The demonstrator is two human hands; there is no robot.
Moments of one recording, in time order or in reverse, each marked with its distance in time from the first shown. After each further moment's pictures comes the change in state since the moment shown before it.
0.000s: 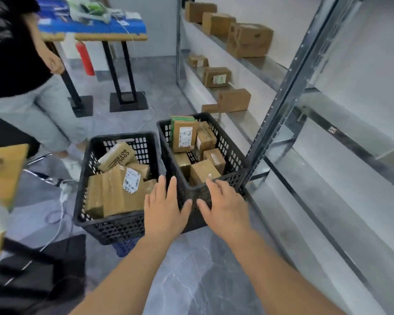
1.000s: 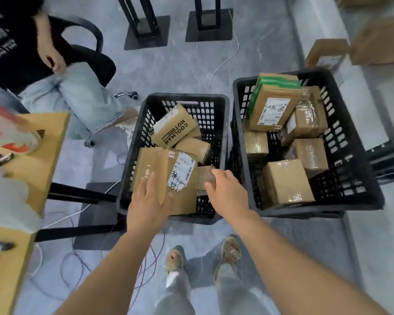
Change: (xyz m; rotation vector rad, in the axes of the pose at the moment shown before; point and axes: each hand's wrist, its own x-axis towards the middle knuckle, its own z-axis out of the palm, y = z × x) left_hand 0.155 -0.157 0.027 -0.004 -0.147 -0.691; right_hand 0.250 -0.050 0.188 0.288 -0.584 -0.091
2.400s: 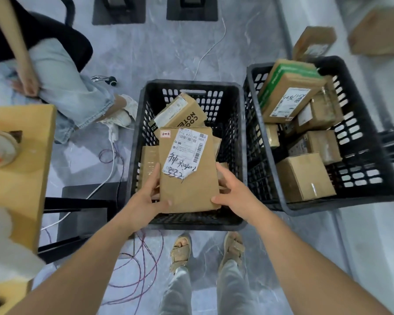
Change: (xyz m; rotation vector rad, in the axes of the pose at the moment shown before) left_hand 0.109 -0.108 -0.016 -0.703 -0.585 0.126; right_hand 0.044 -0.035 0.063 0.870 -0.321 0.228
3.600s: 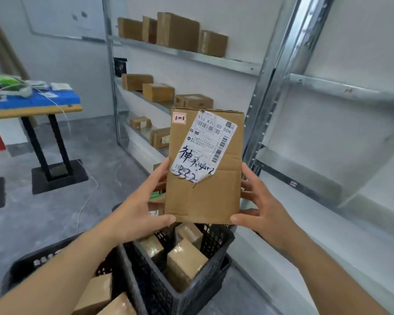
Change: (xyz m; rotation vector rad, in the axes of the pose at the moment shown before) left_hand -0.113 0.321 0.130 0.354 -0.521 1.158; right_hand -0.383 -0.110 -0.113 -0.268 0.896 -0.685
